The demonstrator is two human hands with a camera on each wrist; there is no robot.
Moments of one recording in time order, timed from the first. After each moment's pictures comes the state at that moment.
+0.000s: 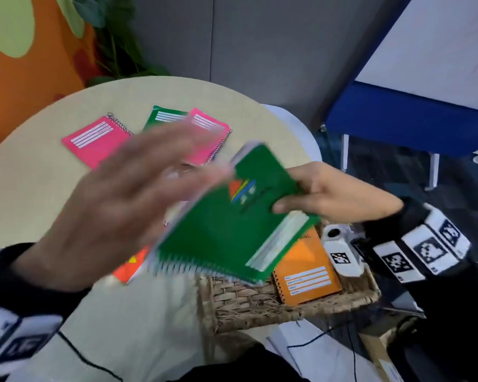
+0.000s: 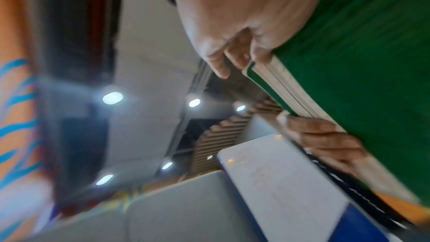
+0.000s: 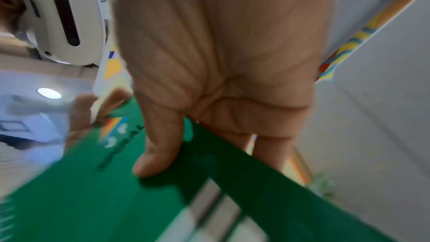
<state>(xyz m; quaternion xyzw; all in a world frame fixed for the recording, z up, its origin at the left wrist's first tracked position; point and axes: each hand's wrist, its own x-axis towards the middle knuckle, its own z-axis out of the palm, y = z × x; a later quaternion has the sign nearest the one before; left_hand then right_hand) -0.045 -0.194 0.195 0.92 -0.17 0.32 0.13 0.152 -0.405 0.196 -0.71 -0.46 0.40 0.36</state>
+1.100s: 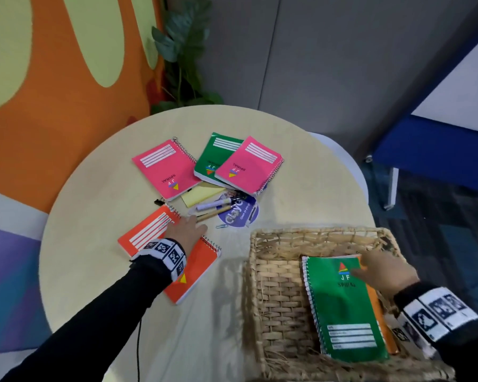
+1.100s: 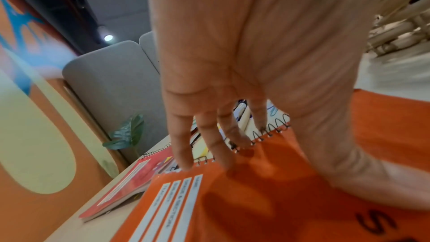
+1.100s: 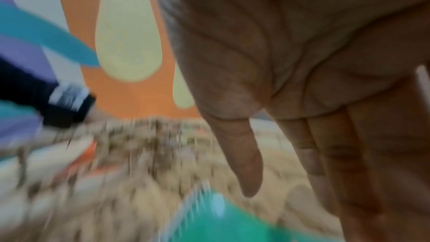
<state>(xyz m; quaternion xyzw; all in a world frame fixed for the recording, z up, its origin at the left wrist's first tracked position) 0.003 -0.092 -0.007 0.93 0.18 -0.32 -0.02 0.188 -0.427 0.071 -0.93 -0.21 0.27 -0.15</state>
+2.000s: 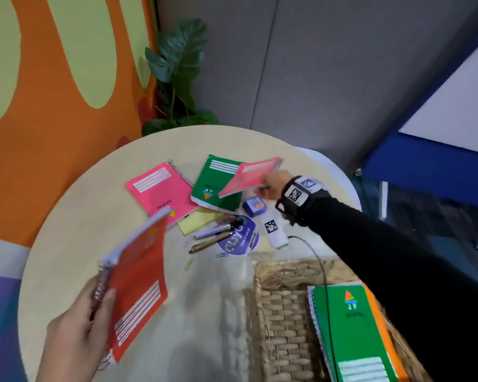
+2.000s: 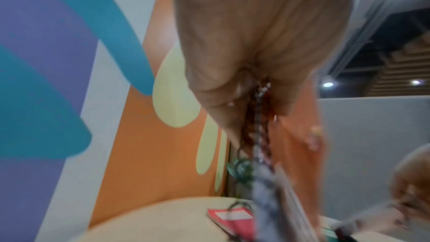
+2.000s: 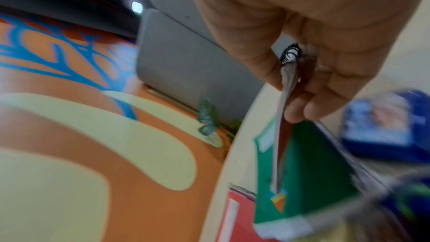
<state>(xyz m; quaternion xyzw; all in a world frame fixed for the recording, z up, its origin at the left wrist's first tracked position) -0.148 -0.095 0.071 0.80 0.44 0.18 0.37 0.262 -0.154 0.072 -0.80 -0.04 0.40 0.45</state>
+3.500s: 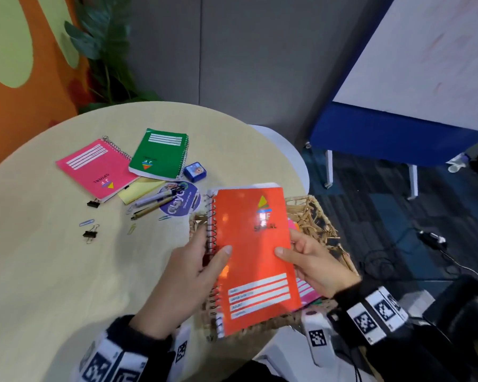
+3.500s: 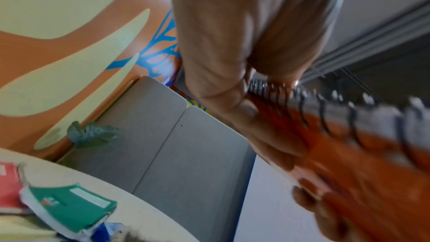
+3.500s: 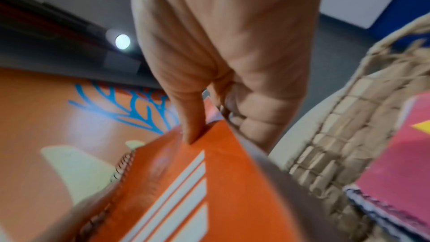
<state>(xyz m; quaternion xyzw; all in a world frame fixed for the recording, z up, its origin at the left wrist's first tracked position) -0.049 -0.275 0.123 0.80 0.14 0.07 0.58 0.106 -0.471 0.094 -0.64 -0.13 0.46 0.60</state>
